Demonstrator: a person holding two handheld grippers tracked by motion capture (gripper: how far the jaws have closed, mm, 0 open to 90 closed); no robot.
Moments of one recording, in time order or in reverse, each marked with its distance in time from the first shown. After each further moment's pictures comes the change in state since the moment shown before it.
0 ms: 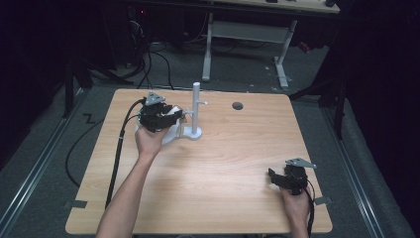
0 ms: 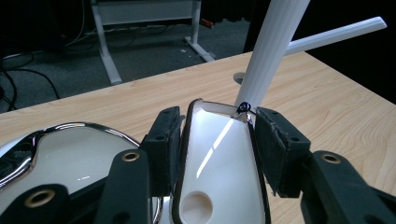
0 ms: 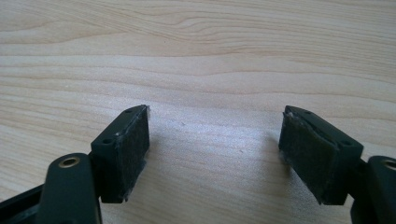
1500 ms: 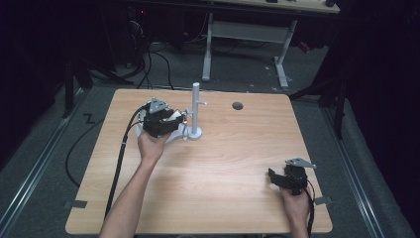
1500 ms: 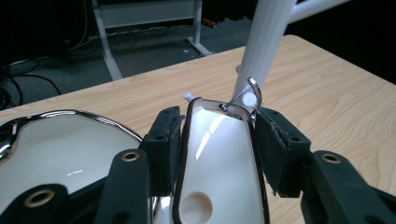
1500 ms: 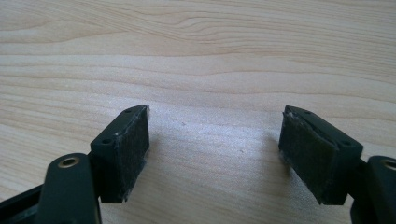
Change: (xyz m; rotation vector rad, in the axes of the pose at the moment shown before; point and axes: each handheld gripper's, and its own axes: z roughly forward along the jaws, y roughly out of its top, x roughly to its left) left arm -0.007 -0.020 0.010 0.000 0.015 0.051; right arm 0.000 0.000 0.000 0.001 0.000 -0.003
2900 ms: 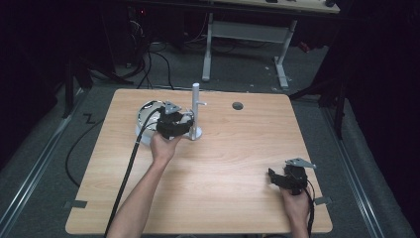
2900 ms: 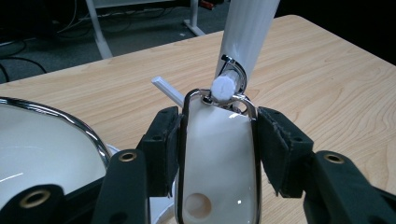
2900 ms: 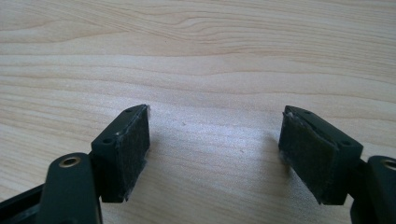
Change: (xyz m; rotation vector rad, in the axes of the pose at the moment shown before) left arm -0.015 -0.006 0.035 0.064 -0.007 -0.022; right arm 0.000 0.000 0.000 0.000 0.001 -0.001
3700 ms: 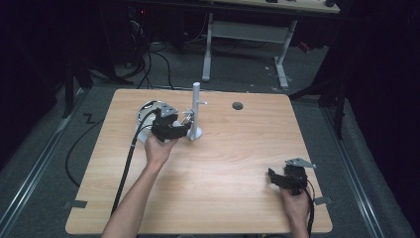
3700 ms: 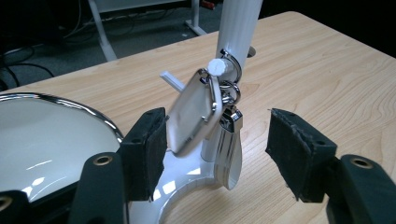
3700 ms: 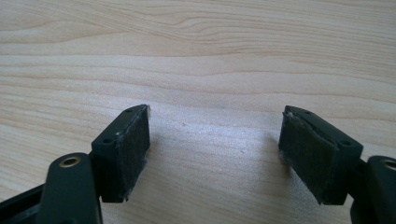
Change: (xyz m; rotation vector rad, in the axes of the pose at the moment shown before) left arm 0.000 -0.002 -0.025 -0.007 0.016 0.037; right arm 0.000 0.000 0.000 0.001 0.000 0.002
